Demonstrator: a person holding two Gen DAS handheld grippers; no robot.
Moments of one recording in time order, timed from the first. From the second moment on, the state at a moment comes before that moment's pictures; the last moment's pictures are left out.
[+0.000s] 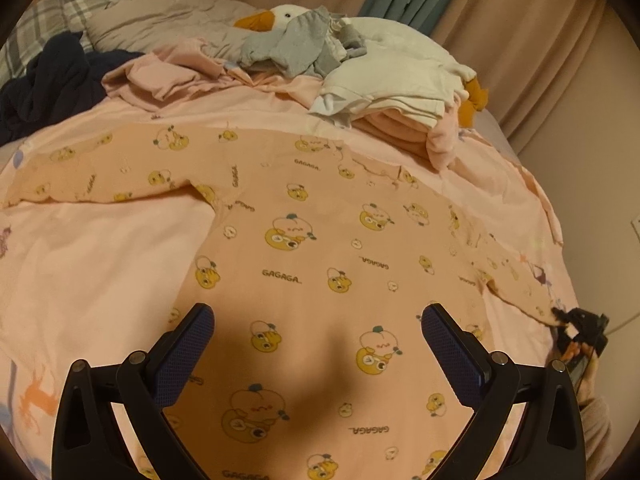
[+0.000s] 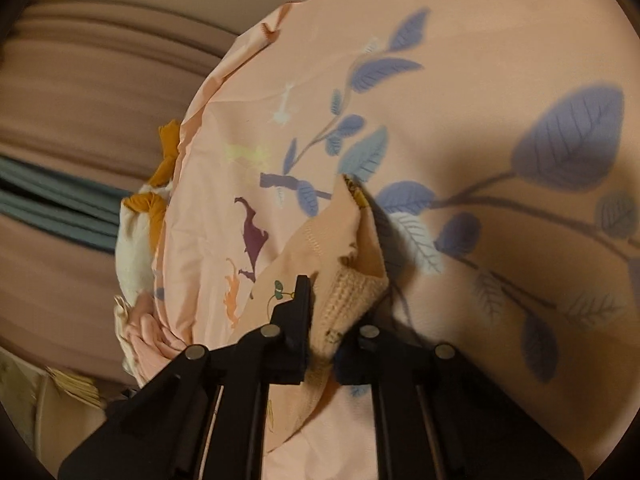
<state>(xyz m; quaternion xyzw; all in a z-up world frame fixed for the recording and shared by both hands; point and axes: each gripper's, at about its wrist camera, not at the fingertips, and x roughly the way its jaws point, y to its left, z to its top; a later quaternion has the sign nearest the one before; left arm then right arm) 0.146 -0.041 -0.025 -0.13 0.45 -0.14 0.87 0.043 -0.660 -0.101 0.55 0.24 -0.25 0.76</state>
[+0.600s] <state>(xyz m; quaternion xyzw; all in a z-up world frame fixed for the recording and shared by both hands) 0.140 0.047 -0.052 -0.16 0.47 -0.11 0.86 0.168 -0.452 0.045 0.24 0.35 -0.14 0.90</state>
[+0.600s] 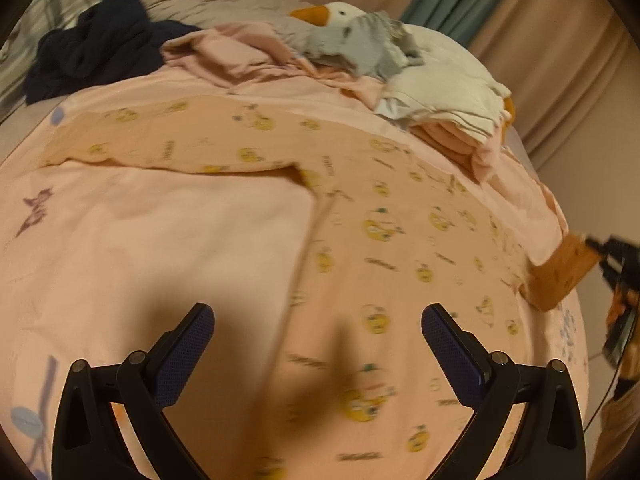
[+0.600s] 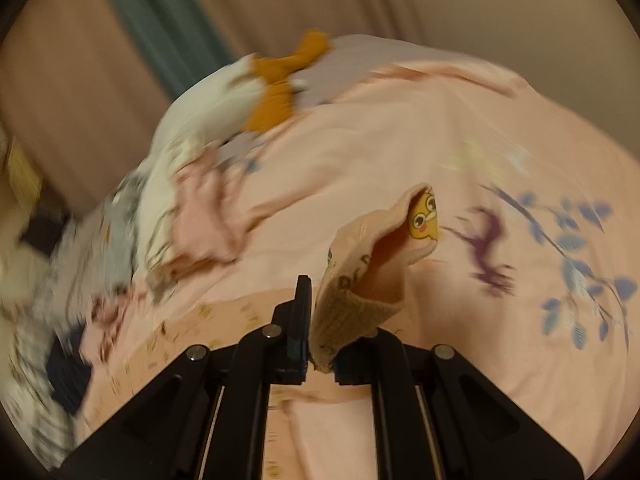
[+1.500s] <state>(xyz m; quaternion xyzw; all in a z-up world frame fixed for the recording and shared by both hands) 0.153 0.127 -0.081 -0.24 0.47 -0.07 0.84 0.283 -0.113 -0.093 -0.17 0.49 0.02 0.85</state>
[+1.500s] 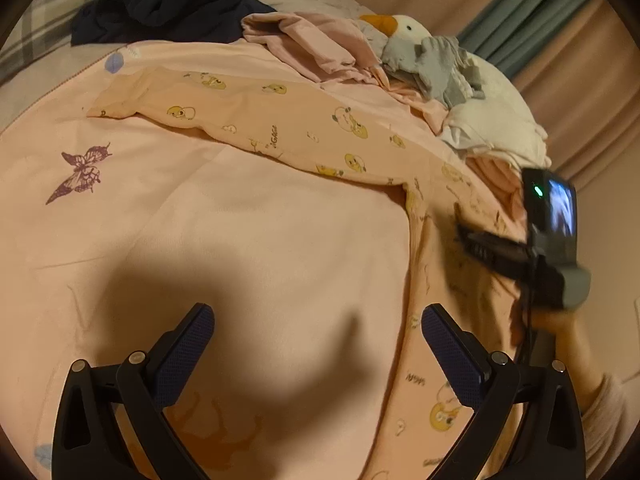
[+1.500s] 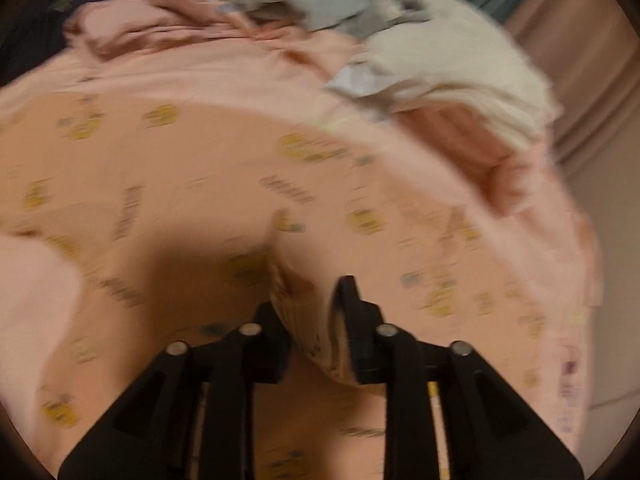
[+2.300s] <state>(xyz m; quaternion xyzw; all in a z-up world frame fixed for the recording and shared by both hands) 0.231 0.222 -0.097 -0.48 0.38 -0.08 0.78 0.280 -0.162 -0.090 0.07 0.46 0.14 0.87</state>
